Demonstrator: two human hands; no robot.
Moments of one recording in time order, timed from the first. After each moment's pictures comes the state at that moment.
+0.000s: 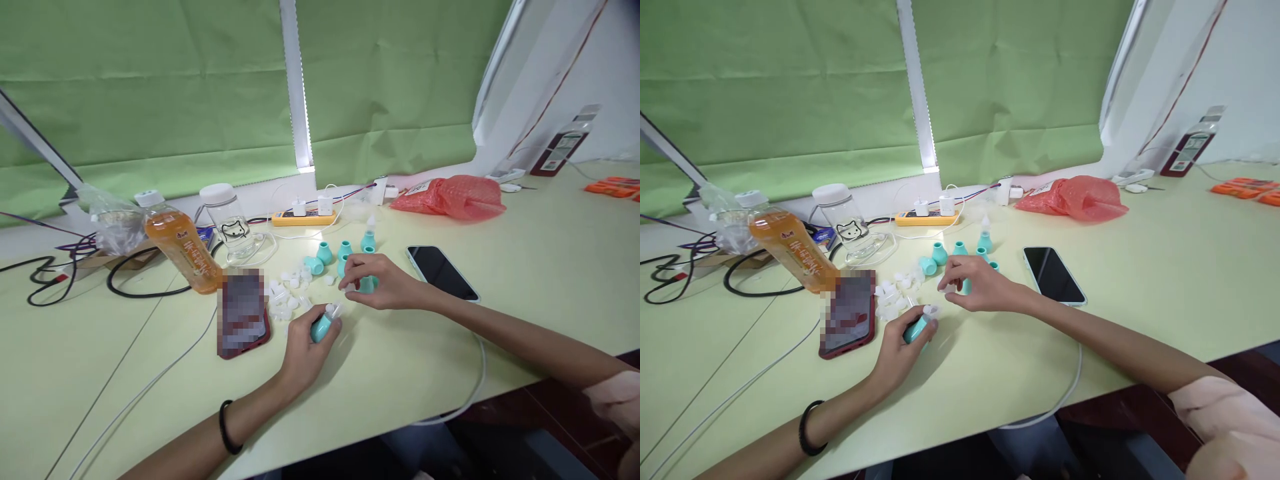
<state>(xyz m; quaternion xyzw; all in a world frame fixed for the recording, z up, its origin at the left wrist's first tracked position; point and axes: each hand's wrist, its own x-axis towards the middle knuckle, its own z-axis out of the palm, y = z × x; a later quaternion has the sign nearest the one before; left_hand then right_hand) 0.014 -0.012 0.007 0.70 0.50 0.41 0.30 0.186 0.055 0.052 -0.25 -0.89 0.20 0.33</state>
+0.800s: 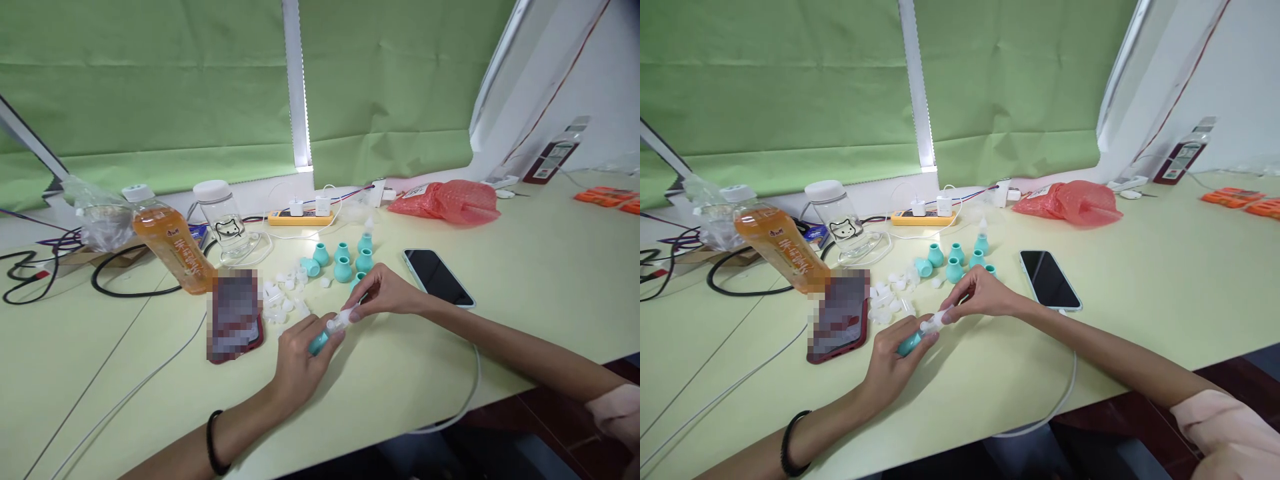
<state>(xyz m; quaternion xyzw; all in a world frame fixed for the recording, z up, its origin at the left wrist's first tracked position) 0.011 -0.016 0.005 0.77 0.47 0.39 0.18 0.193 0.051 0.043 -0.34 -0.72 0.53 0.28</state>
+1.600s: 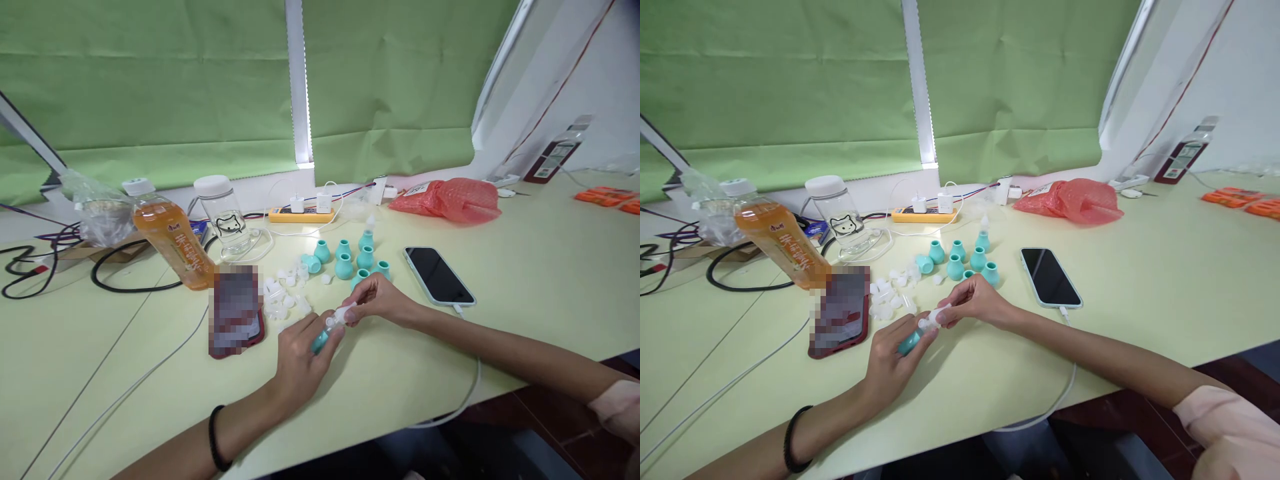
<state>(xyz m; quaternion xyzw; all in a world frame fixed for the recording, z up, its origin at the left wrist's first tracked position) 0.012 -0.020 0.005 0.78 0.44 0.42 0.14 0.182 0.043 0.022 -0.33 -0.60 0.65 0.33</state>
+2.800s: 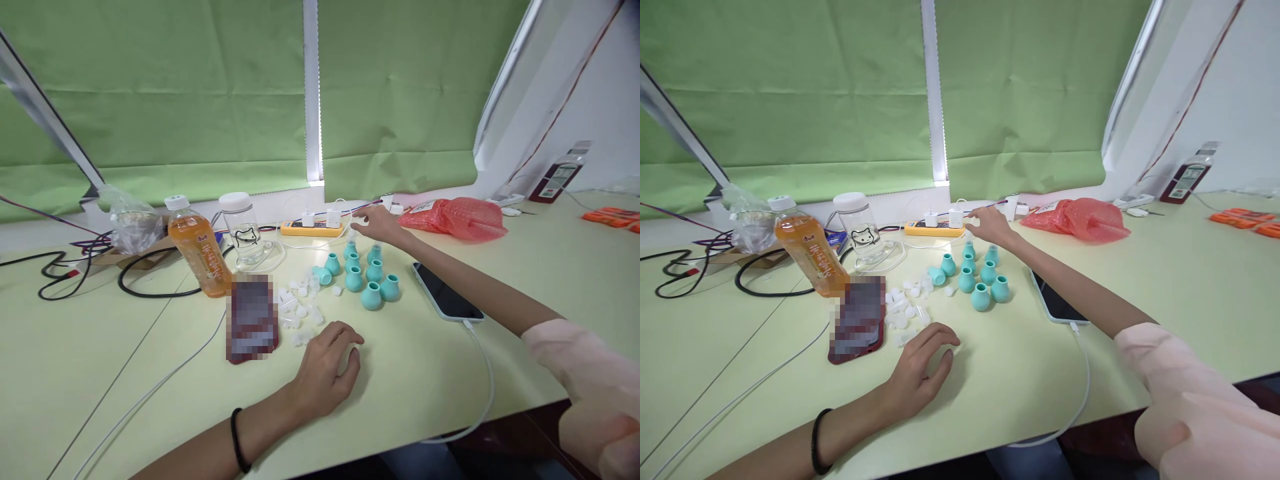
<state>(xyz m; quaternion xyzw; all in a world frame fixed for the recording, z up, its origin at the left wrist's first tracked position) 0.012 -0.021 0.003 0.85 0.33 0.40 0.13 0.192 0.182 0.088 -0.54 -0.79 -0.07 0.28</state>
